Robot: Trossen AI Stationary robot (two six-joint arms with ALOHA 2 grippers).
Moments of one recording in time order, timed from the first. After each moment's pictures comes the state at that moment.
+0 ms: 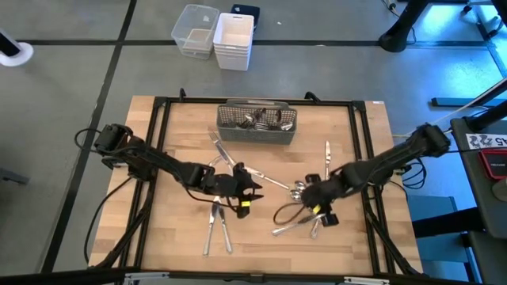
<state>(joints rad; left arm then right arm) -0.31 1.62 1.00 0.12 -0.34 -0.37 0.44 1.38 0.96 -0.73 -0.12 0.21</state>
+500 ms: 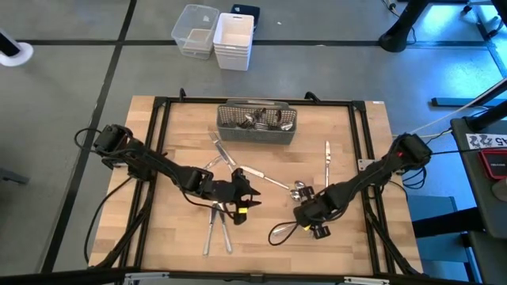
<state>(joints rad) -0.36 1.62 1.00 0.11 -0.34 -0.39 0.53 1.64 0.96 -0.63 -0.02 0.24</state>
